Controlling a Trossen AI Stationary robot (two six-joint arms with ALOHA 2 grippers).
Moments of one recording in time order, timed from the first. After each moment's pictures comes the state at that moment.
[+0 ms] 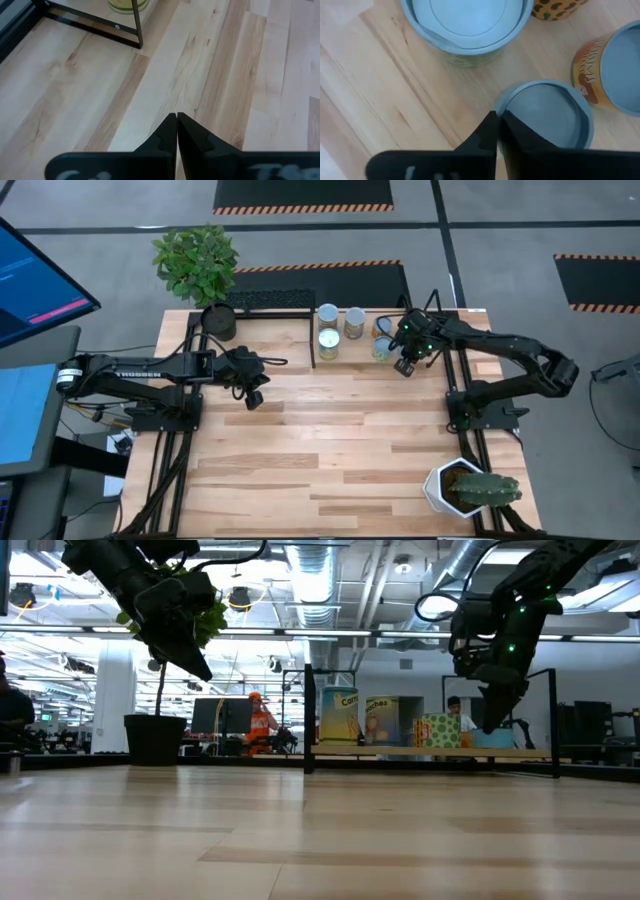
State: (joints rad) left arm 0.16 1.01 0.66 -0.46 -0.11 -0.19; right arm -0.68 1.24 0.75 -0.68 0.03 -0.08
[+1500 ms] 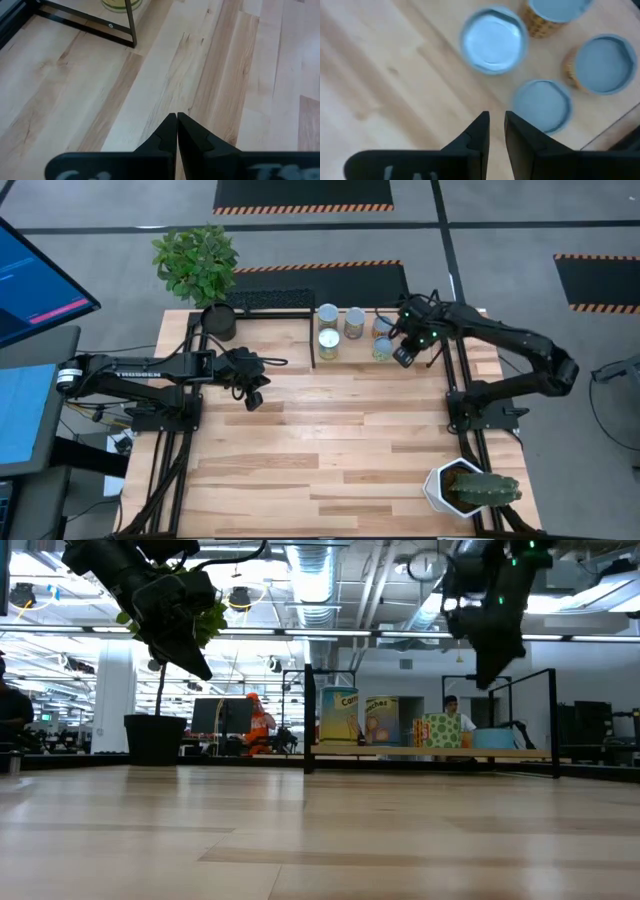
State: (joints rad) left arm 0.16 1.01 0.66 -0.46 -0.08 -0.20; right arm -0.62 1.24 1.05 -1.01 0.00 0.11
